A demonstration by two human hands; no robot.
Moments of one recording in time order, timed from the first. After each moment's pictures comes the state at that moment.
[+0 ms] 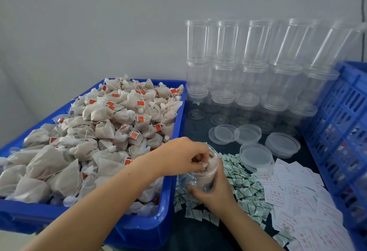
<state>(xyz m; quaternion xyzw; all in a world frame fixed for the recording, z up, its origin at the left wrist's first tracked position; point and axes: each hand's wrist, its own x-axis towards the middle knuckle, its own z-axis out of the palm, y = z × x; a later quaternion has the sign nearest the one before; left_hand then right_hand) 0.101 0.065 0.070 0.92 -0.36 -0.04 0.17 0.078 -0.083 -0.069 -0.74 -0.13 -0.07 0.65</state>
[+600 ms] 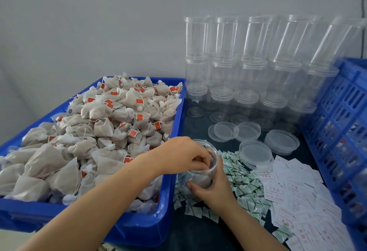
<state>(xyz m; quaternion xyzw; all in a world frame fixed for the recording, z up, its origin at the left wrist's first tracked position) 0.101 0.061 0.070 0.91 -0.38 -0.04 0.13 0.077 -0.084 -0.072 -0.76 -0.11 -0.06 0.64</state>
